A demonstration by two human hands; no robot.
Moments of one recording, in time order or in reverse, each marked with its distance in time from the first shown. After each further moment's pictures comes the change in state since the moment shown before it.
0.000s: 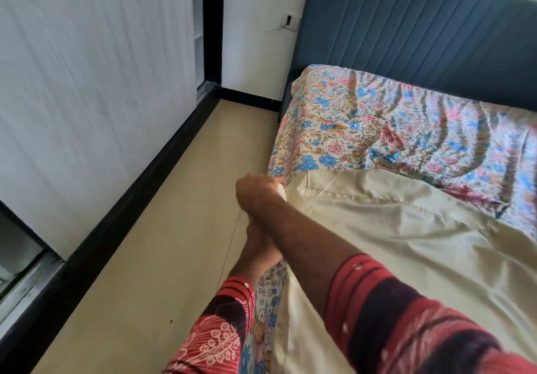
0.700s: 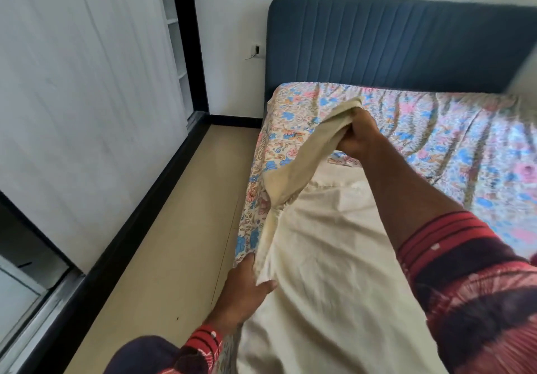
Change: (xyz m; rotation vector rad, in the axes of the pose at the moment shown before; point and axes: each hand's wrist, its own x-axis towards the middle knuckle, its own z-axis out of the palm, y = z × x) left_hand -0.166 0.072 0.019 0.428 -0.241 -0.260; right_hand -0.151 0.301 -0.074 2.292 0.624 0.282
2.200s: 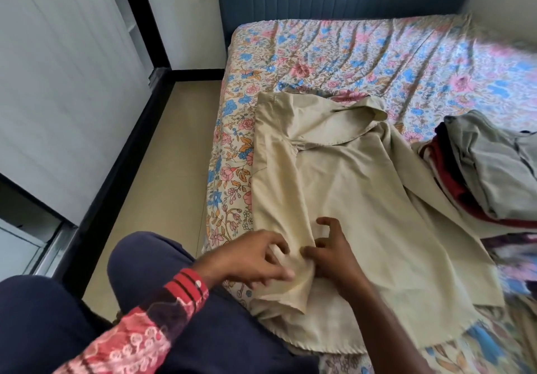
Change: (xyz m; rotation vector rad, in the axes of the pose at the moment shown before) left_hand -0.156 0.071 0.046 0.293 -0.693 0.064; right_hand -0.370 0.169 -0.222 -0.711 0.002 0.255
